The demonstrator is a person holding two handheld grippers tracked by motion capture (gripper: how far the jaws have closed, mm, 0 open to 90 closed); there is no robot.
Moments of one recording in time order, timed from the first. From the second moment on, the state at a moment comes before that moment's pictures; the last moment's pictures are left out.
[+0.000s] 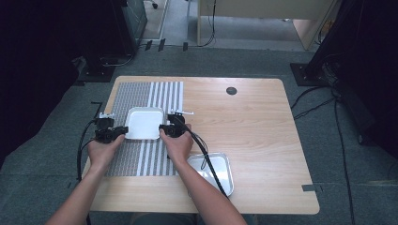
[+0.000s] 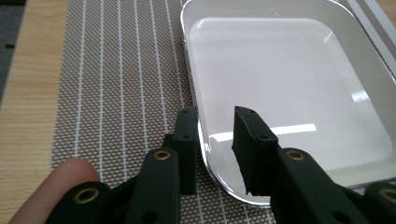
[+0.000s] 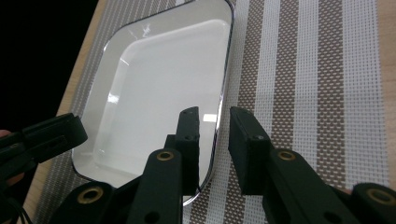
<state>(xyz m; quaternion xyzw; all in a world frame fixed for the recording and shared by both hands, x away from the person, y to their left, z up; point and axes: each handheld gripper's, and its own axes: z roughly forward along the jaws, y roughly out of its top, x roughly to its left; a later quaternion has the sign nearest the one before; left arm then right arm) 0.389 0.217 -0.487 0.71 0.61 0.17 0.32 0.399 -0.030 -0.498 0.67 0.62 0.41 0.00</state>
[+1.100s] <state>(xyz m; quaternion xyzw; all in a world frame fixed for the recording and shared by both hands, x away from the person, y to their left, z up) 0.383 0.221 -0.472 0.67 0.61 0.17 0.39 0.404 -0.055 -0.479 0.66 0.60 0.45 0.07</state>
